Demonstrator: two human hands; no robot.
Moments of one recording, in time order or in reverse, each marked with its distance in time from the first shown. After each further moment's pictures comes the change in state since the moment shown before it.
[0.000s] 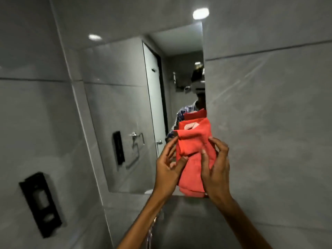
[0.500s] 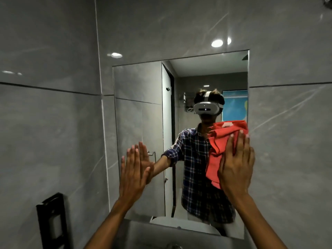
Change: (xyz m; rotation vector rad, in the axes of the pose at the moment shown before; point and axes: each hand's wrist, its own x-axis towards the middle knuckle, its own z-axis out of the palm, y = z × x) left_hand 0.111 -0.094 -0.229 1.174 0.195 0.439; right_hand 0.079 0.038 0.096 -0.909 0.030 -0.296
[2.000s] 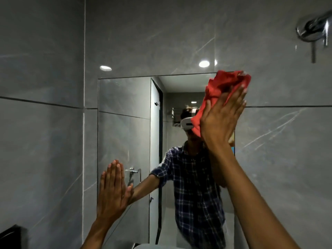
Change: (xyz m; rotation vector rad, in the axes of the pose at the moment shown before) left_hand 0.016 -0.021 0.022 0.131 0.006 0.035; right_hand 0.196 -0.056 -0.022 0.075 0.154 0.214
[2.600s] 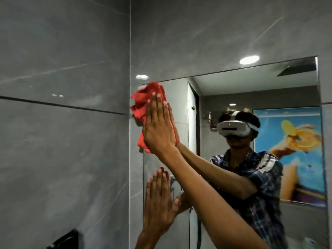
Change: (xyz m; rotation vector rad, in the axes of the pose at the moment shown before) left_hand 0.002 -0.006 0.007 -0.013 0.019 -0.016; right_hand -0.111 -0.248 0.105 0.306 -0.205 -0.638
